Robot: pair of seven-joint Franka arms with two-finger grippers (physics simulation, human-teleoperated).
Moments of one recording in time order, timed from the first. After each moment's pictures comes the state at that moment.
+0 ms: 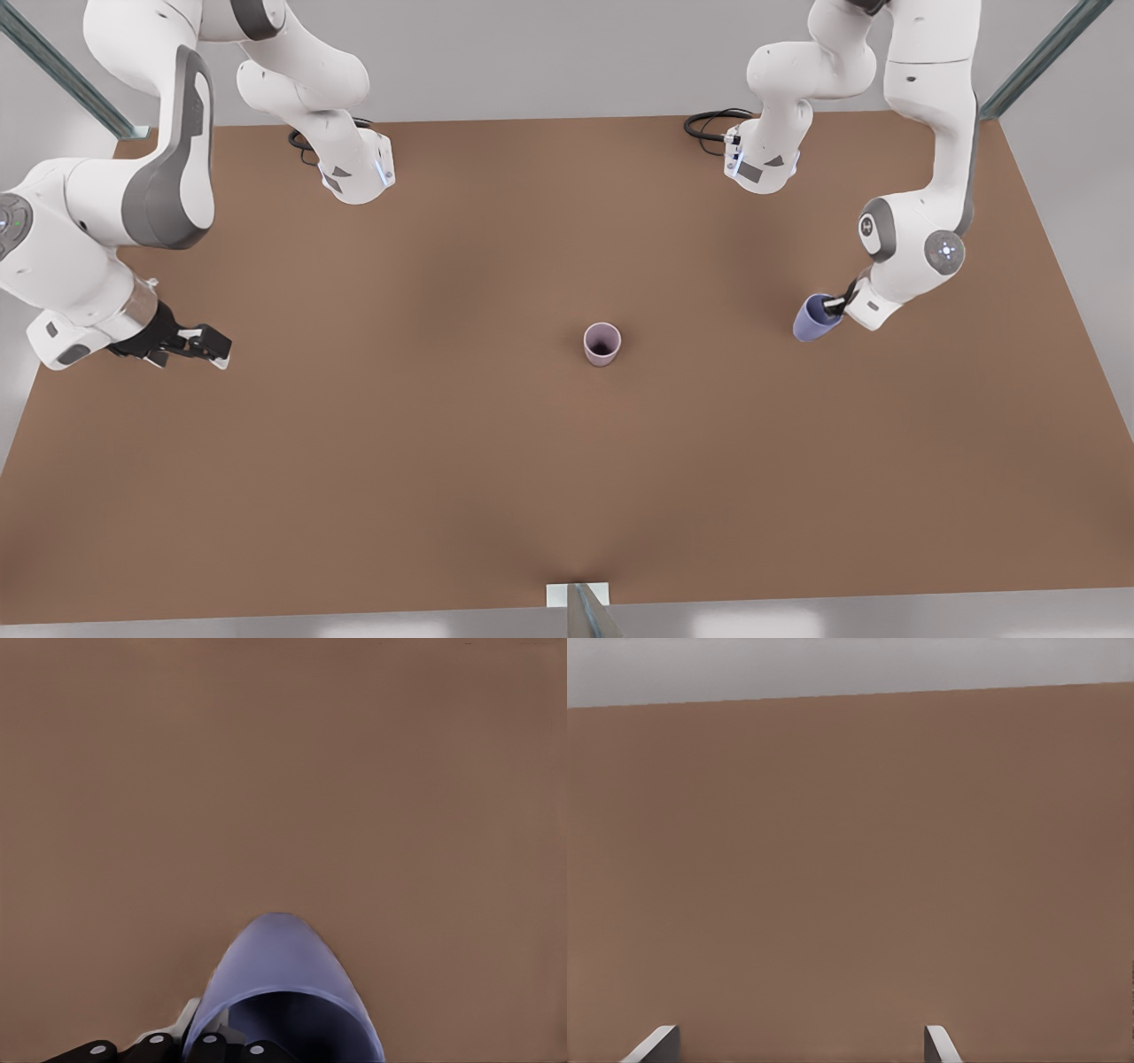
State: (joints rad) left arm -0.05 0.08 0.14 -2.39 -0.10 2.37 0.07; right arm 0.06 0.19 -0.10 -1.46 0.01 1.73 0.01
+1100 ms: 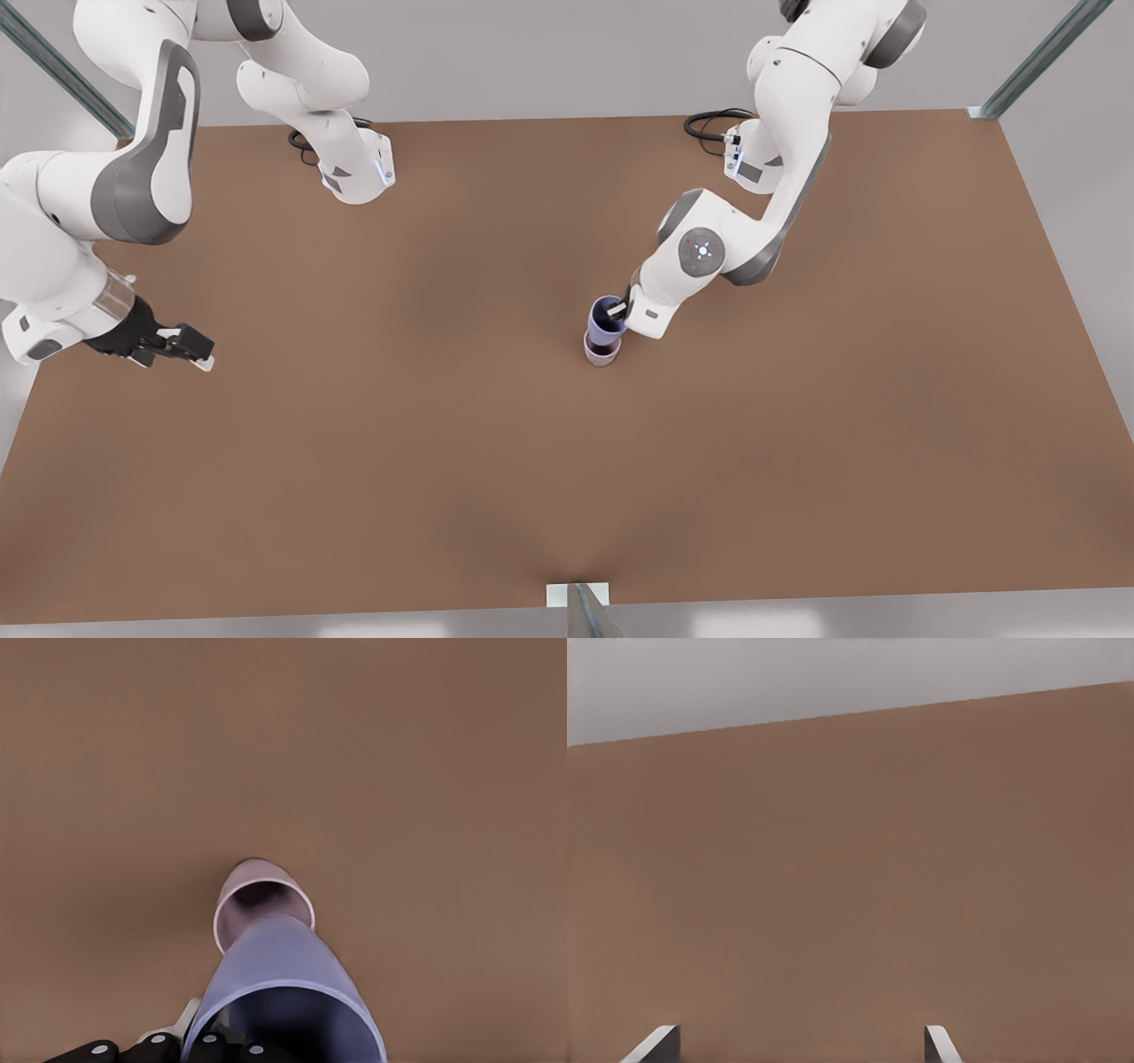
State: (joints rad) left arm -0.32 0.34 -0.33 -1.84 -0.20 2.17 -0.94; right arm 0.06 0.19 -0.15 -1.45 0.07 1.75 0.02
